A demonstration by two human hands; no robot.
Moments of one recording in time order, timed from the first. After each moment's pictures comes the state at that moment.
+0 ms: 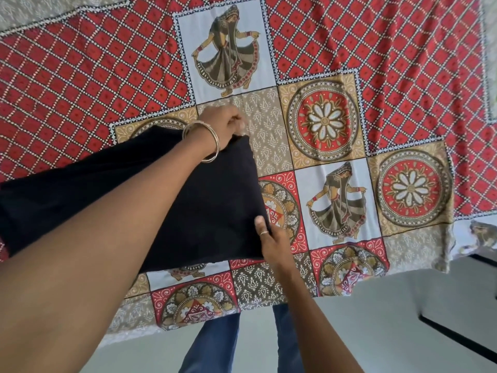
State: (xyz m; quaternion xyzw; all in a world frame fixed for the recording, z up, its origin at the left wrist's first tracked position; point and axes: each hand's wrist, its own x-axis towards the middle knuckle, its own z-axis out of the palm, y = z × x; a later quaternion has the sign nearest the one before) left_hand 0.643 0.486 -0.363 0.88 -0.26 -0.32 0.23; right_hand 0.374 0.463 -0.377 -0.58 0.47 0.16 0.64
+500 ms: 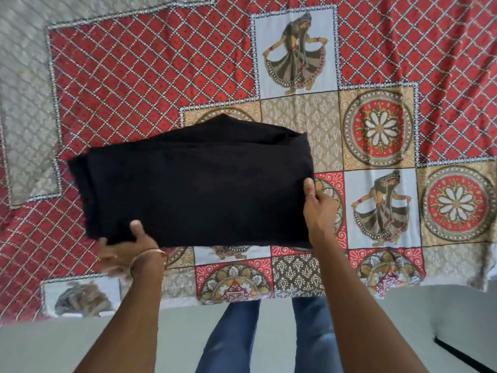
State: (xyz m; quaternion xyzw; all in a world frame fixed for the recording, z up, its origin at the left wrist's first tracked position) left_hand 0.494 0.801 -0.399 0.75 0.60 -0.09 0.28; right_hand 0.434 0.457 -0.381 -0.72 0.54 0.09 0.42
